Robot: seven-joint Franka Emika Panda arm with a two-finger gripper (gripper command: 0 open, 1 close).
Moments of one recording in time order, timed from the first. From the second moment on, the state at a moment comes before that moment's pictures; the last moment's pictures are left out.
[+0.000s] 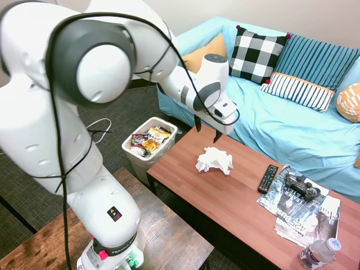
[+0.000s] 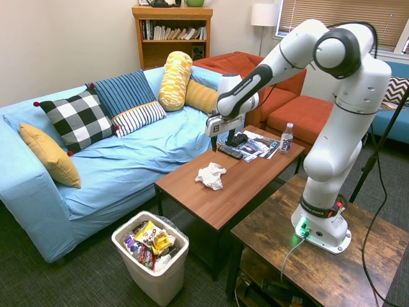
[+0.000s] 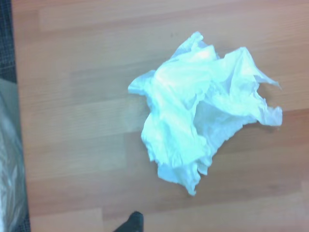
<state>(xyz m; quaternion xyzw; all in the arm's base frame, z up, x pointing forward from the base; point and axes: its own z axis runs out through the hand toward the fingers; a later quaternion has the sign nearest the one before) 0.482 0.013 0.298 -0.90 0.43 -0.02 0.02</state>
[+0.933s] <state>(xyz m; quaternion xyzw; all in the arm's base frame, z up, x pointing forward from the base) 0.564 0.014 0.106 -0.89 0.46 0.02 0.00</state>
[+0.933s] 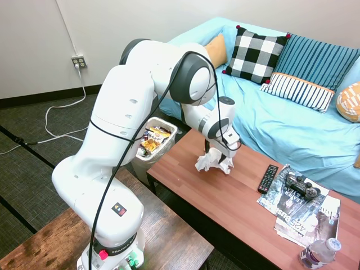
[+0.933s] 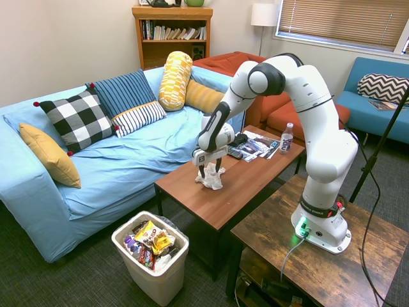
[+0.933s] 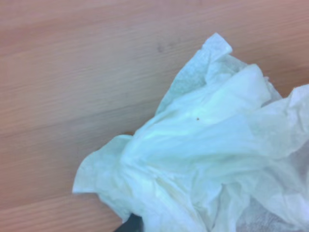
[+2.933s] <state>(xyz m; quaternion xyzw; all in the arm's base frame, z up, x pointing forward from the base) 0.571 0.008 0.162 -0.89 0.44 0.04 0.06</state>
